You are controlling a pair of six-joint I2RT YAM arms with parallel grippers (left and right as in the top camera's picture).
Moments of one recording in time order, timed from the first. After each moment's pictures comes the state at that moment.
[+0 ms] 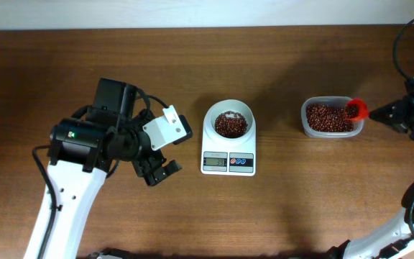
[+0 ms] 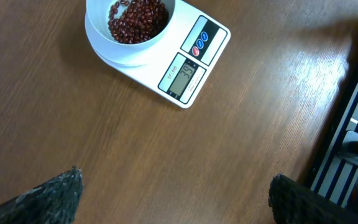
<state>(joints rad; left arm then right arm) -0.22 1.30 1.41 -1.32 0.39 0.82 -0.65 1.99 1.68 -1.35 -0.82 -0.43</state>
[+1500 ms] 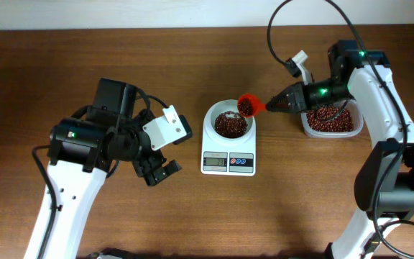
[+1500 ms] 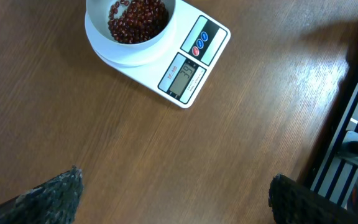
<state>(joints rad) -0.22 1.30 1.41 -1.32 0.39 0.82 -0.02 1.99 1.68 -1.28 -1.04 -0.45</state>
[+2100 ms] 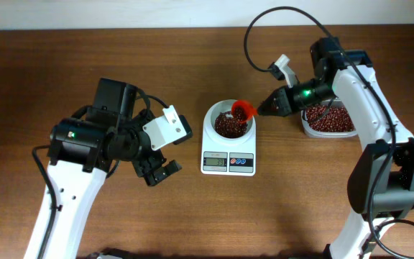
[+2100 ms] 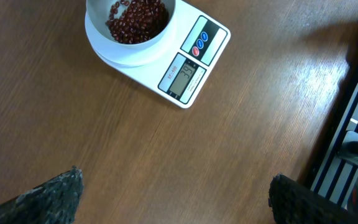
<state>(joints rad) -0.22 1.30 1.41 -1.32 0.39 0.82 0.07 1.99 1.68 -1.22 -0.90 -0.41</state>
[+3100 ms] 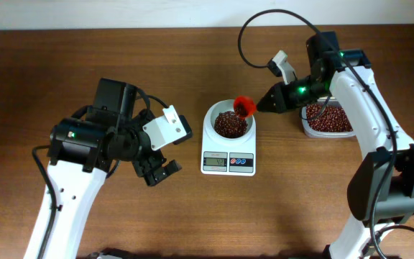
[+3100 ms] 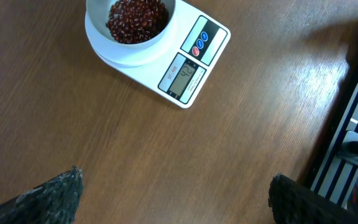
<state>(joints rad) -0.22 1.30 1.41 -1.32 0.39 0.82 0.10 1.94 1.69 -1.15 -0.77 -0.25</state>
